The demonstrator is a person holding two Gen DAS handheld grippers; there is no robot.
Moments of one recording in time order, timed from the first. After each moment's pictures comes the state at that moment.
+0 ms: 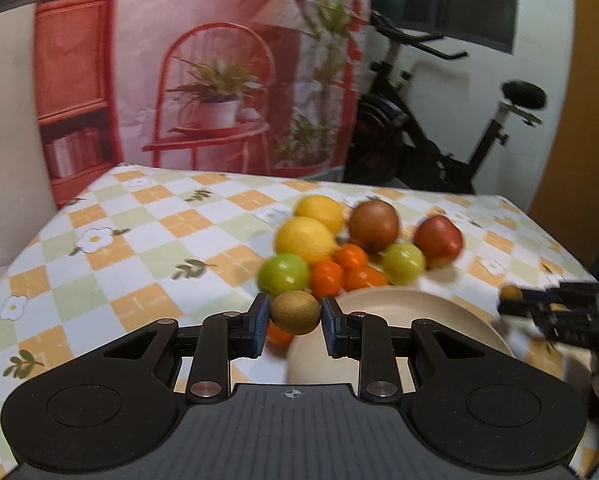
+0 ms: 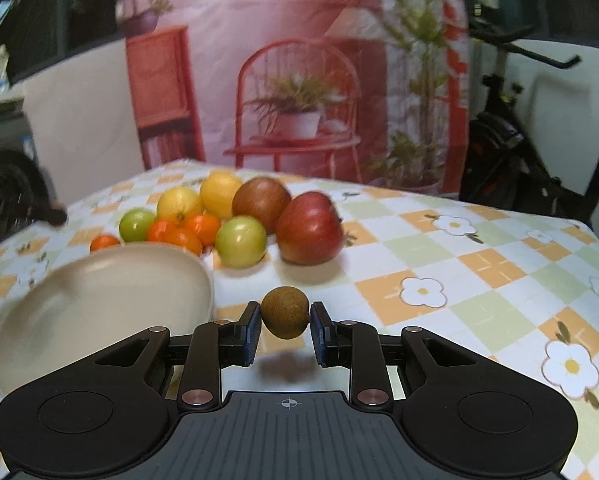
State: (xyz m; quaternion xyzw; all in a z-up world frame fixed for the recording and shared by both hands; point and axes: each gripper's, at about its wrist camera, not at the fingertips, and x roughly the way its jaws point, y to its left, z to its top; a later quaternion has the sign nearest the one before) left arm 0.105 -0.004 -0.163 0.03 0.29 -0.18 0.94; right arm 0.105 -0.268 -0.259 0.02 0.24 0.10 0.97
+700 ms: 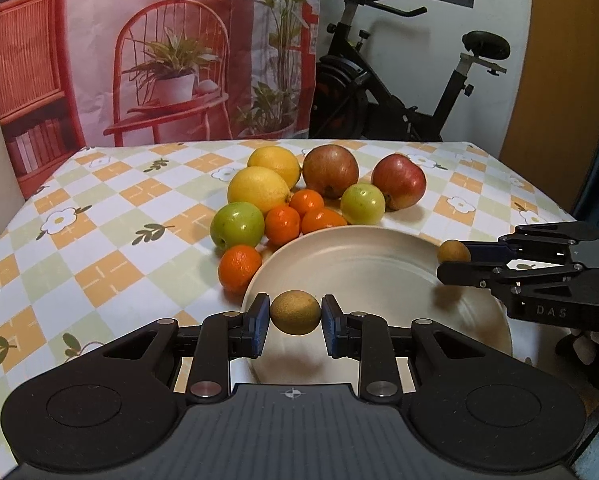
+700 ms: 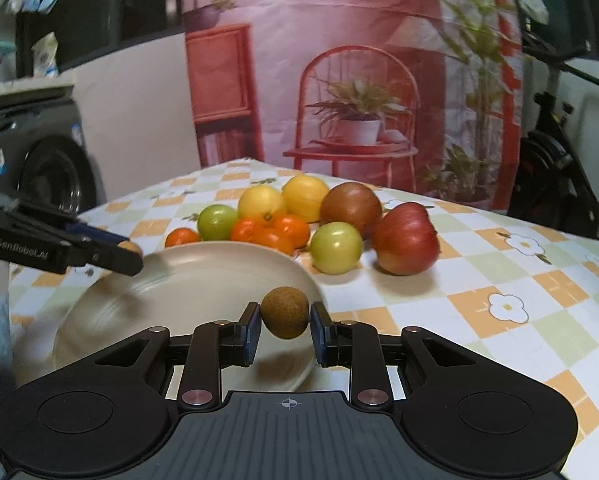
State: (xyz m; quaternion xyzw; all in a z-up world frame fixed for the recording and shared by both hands) left arm 0.094 -0.015 -0.186 0.07 0.32 -0.22 0.92; right arm 0.099 -0.210 -0.254 -0.01 0.24 0.17 0.96
